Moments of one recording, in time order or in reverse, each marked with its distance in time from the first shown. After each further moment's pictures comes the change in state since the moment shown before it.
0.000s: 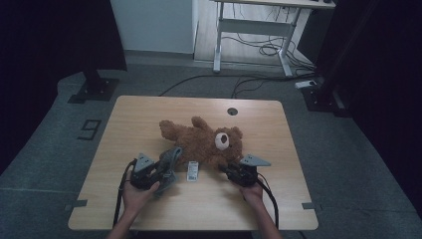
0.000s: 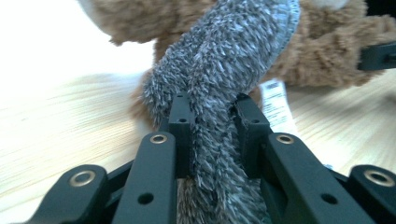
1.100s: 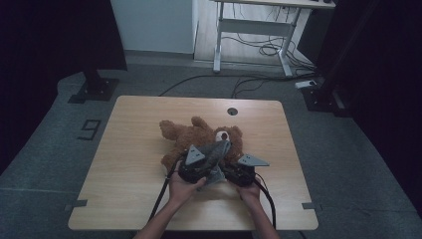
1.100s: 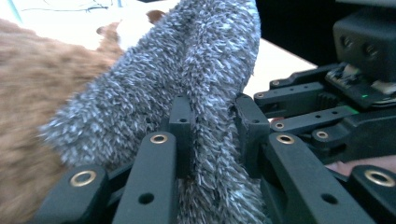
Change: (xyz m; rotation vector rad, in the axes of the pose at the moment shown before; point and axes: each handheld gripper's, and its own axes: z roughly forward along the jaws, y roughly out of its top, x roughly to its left) left arm -0.118 0.057 0.074 -0.015 -0.212 0.125; right arm 0.011 0.006 0.003 -0.036 0.001 -0.004
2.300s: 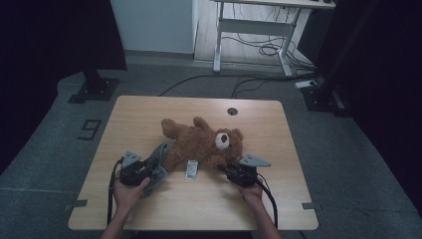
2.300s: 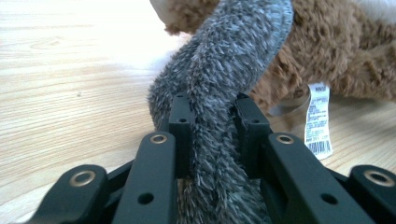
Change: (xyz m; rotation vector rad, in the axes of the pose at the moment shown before) left arm 0.119 -0.076 -0.110 -0.004 0.257 -0.233; right arm -0.006 -0.003 -0.004 0.015 0.001 -0.014
